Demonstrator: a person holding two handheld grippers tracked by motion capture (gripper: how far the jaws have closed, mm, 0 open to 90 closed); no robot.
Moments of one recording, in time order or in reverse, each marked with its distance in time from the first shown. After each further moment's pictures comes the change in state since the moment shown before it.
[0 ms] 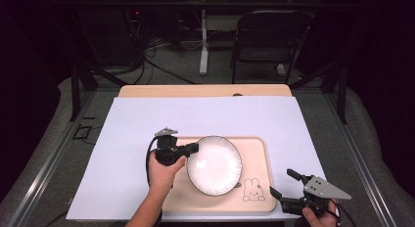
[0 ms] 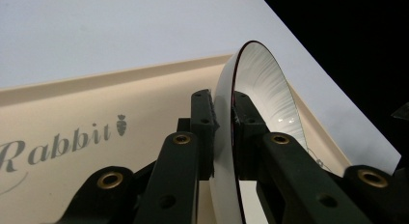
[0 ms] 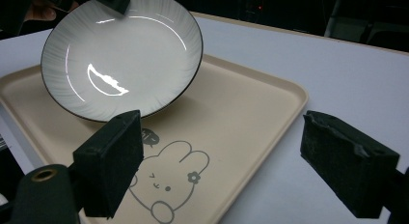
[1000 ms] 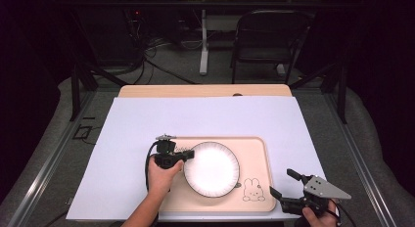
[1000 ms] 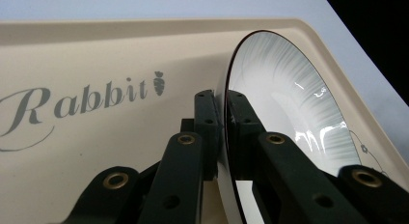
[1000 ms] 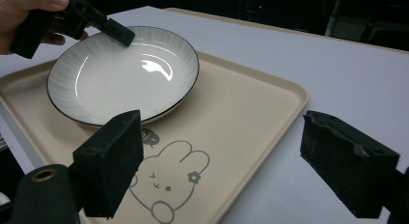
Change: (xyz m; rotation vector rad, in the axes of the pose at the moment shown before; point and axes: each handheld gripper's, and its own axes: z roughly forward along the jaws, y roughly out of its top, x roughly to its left) left arm 0.035 -0.022 0.019 0.080 0.043 -0.073; right arm 0.000 0.000 0.001 0.000 0.002 0.004
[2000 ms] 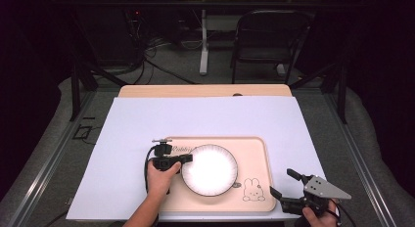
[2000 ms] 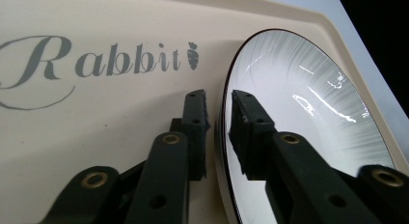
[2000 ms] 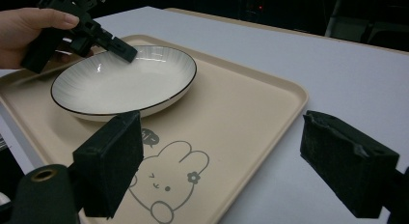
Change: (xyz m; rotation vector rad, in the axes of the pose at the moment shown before) left arm 0.023 -0.013 0.011 0.018 -0.021 -0.092; right arm 0.000 0.000 0.000 0.000 0.000 -0.003
